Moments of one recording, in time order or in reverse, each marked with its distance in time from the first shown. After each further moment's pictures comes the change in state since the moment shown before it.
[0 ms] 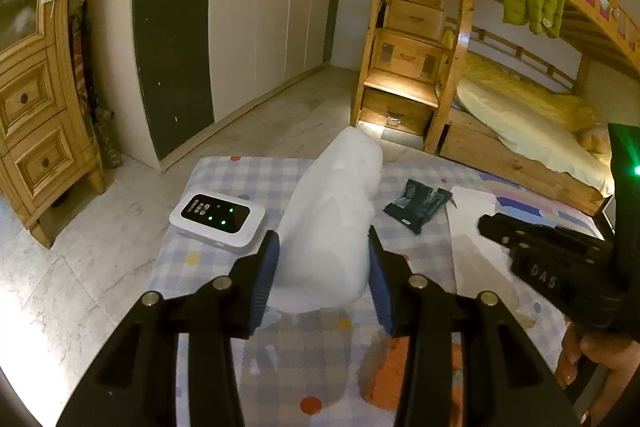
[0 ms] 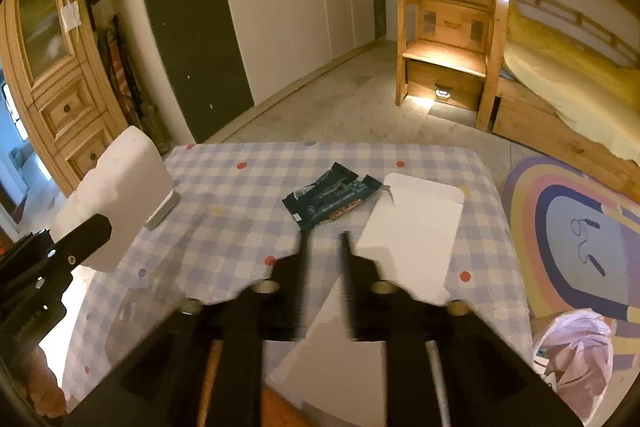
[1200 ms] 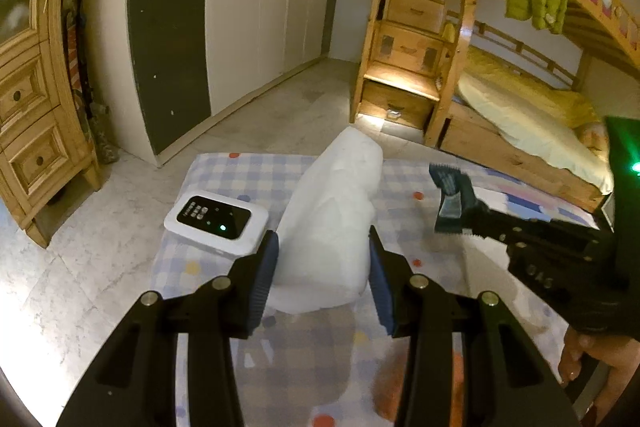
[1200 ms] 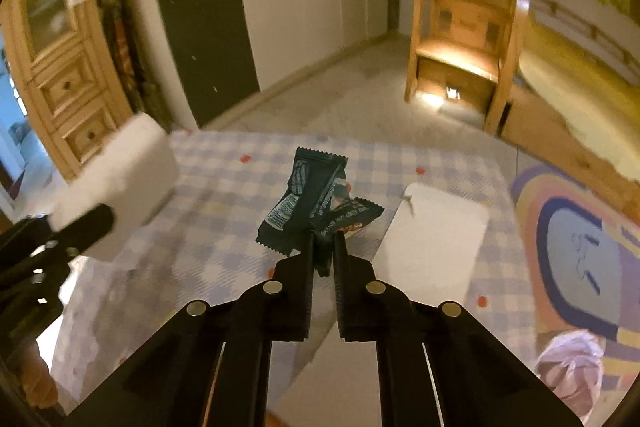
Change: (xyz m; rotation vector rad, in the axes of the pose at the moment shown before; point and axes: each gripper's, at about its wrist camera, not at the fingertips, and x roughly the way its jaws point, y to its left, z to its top) left arm 0.007 0.006 0.005 -0.003 0.024 -0.021; right arm 0.005 0.006 0.000 -0.077 0.018 0.004
